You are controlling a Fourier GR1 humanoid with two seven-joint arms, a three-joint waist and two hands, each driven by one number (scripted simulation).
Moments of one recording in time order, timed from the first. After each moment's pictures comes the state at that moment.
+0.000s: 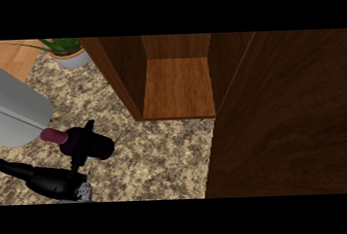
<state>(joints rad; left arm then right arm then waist) 0.02 0.00 -0.11 -1.51 -1.57 1.44 1.38 0.14 -0.16 0.02 -2.38 -0.31 0.22 0.28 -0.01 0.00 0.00</state>
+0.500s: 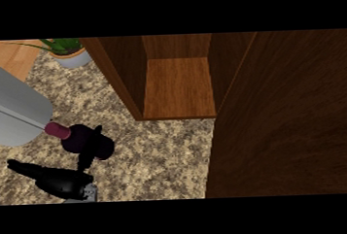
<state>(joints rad) 0.02 0.00 -0.14 -1.46 -1.52 1.47 1.45 0.15 -0.15 -0.01 -2.38 -0.32 0.24 0.29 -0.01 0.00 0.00</state>
